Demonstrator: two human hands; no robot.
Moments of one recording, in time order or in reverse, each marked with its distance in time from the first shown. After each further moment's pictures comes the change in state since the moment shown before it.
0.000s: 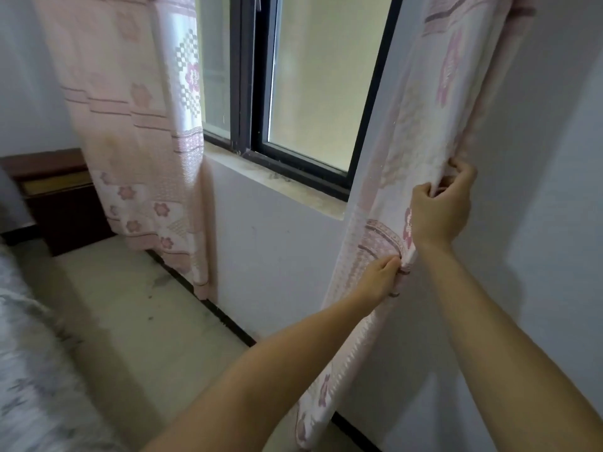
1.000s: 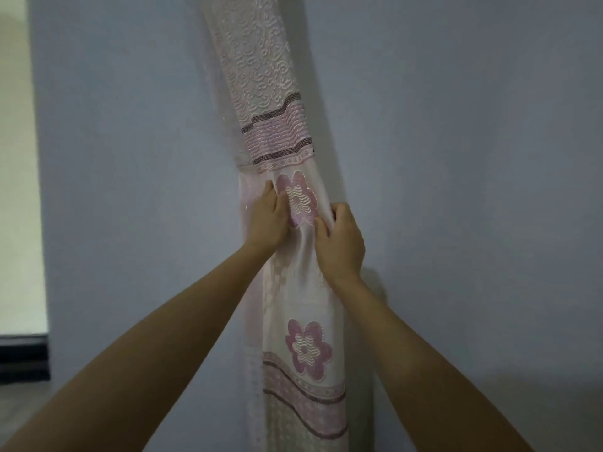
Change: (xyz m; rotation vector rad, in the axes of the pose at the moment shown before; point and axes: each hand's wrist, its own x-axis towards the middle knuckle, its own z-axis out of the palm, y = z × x) left_hand 0.113 0.273 0.185 0.082 -0.183 0.888; right_hand 0.165 0.005 -0.206 -0.444 0.304 -0.093
